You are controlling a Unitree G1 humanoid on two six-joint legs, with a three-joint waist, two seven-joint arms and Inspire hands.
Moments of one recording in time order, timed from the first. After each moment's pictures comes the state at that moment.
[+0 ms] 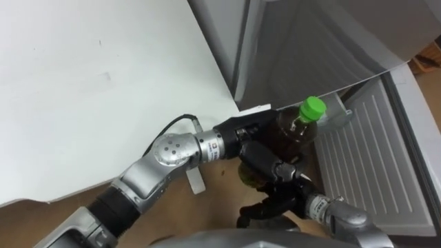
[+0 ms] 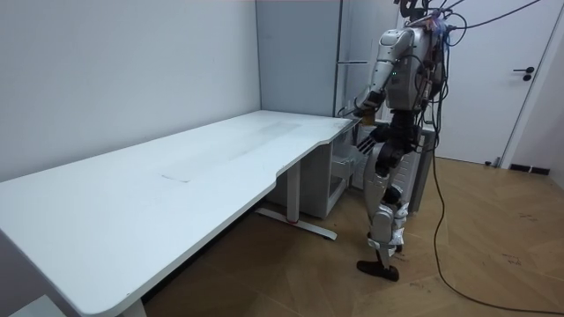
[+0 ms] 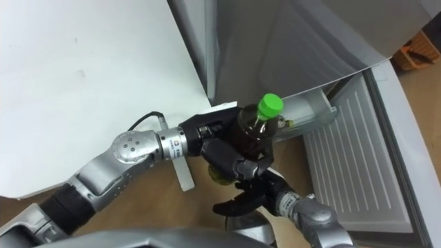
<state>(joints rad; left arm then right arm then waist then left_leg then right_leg) -0.15 0.31 -0.70 0.19 -0.32 -0.01 -0.50 0.17 -0.35 0.35 0.63 0.29 -0.09 0.48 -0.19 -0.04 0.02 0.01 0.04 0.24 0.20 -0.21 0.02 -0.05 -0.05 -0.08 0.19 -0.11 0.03</state>
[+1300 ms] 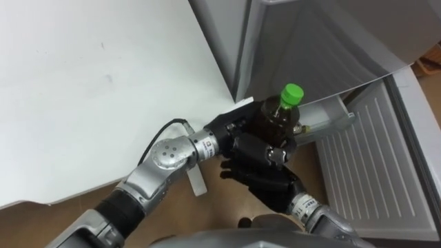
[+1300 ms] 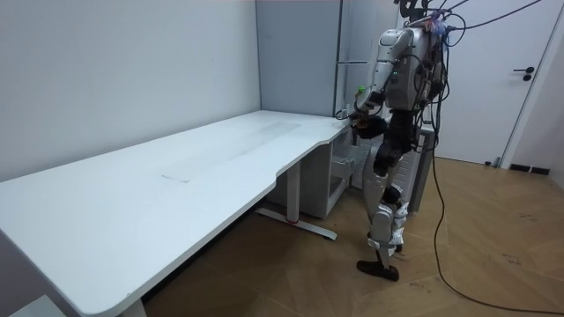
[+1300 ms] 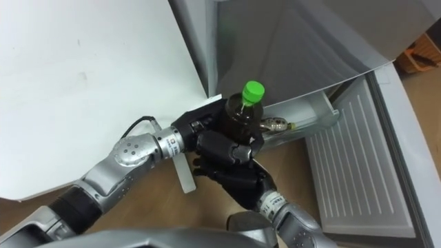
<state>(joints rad) -0.14 0.24 -0.66 0.35 -0.32 -0.14 -0.42 0.22 -0.30 0.45 0.55 0.94 -0.05 0.57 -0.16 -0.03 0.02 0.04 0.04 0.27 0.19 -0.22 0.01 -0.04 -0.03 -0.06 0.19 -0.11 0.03</state>
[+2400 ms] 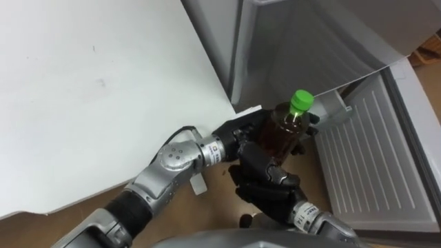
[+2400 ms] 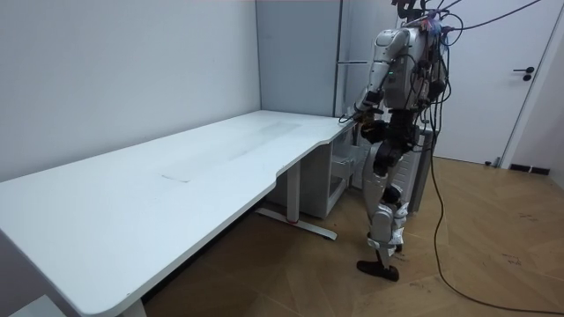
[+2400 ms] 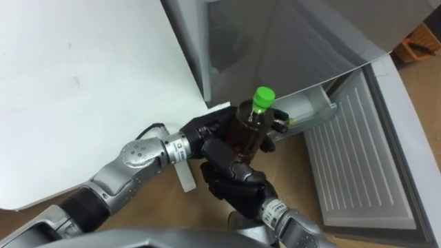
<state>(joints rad) -0.16 0.22 -0.71 0.43 -0.41 -0.13 -0.49 0.22 -0.32 0.45 0.59 0.93 0.01 0.58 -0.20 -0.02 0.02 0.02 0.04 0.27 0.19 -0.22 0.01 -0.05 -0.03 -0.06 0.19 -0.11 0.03</state>
